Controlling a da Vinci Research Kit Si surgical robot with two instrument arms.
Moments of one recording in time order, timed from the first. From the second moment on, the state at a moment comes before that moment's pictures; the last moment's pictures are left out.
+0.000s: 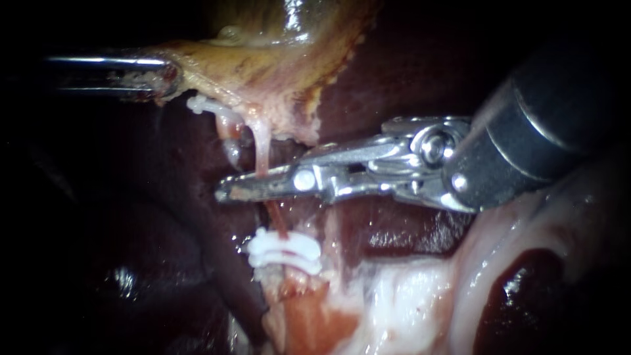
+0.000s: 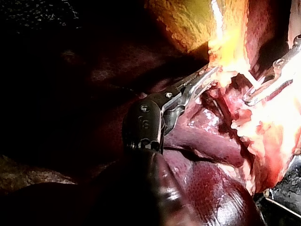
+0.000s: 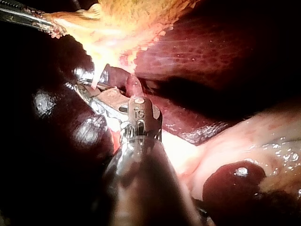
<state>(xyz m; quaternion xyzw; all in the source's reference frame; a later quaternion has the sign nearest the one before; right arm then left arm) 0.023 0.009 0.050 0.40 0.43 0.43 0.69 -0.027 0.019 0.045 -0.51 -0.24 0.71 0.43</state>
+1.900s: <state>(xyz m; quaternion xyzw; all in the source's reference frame) 0.007 0.006 0.052 0.22 0.56 0.12 0.79 -0.029 0.017 0.047 -0.51 -0.24 0.71 0.42</state>
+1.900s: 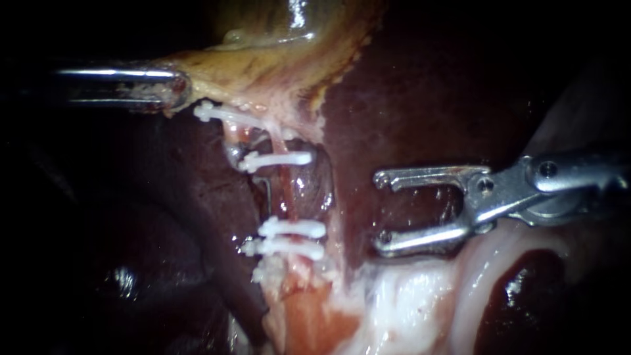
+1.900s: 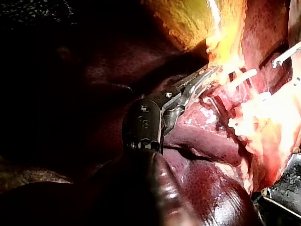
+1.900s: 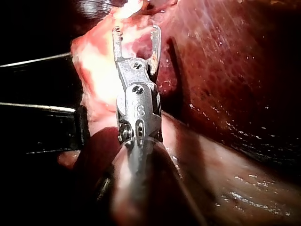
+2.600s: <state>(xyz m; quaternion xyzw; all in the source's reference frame) 0.007 0.006 0.052 0.22 0.57 0.12 0.79 -0.034 0.015 0.053 -0.51 -0.25 0.72 0.40</state>
